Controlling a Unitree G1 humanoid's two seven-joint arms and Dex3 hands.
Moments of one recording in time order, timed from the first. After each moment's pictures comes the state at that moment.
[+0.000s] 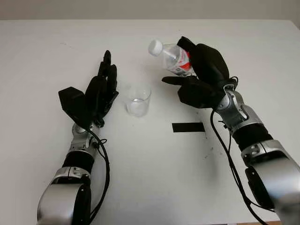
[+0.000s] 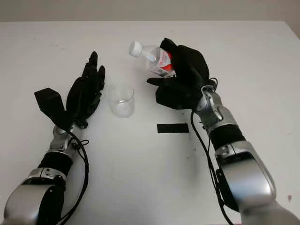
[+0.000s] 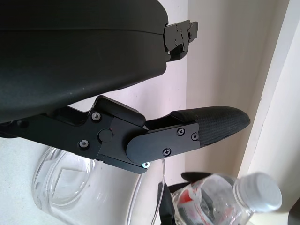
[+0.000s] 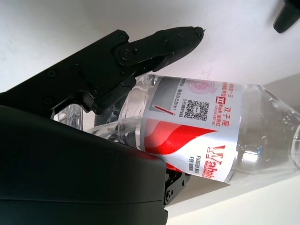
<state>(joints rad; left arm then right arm) -0.74 0.12 0.19 0.92 -0.20 -0.39 -0.37 -0.98 -0.39 0.29 0.89 -0.68 -0.31 -0.28</state>
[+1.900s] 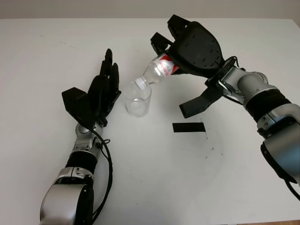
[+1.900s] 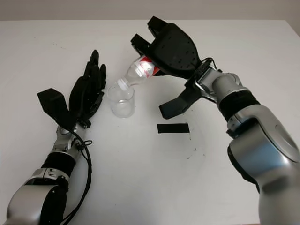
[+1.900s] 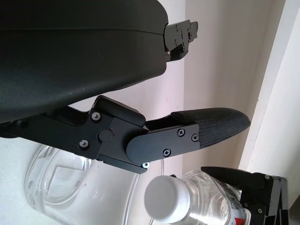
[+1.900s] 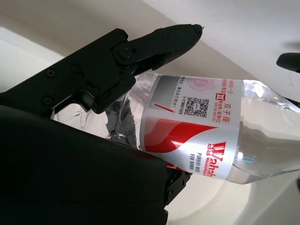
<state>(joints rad) -0.74 0.10 0.19 0.92 -0.19 -0.41 -0.34 -1.26 -0.55 0.81 1.05 -1.30 -0.36 -0.97</state>
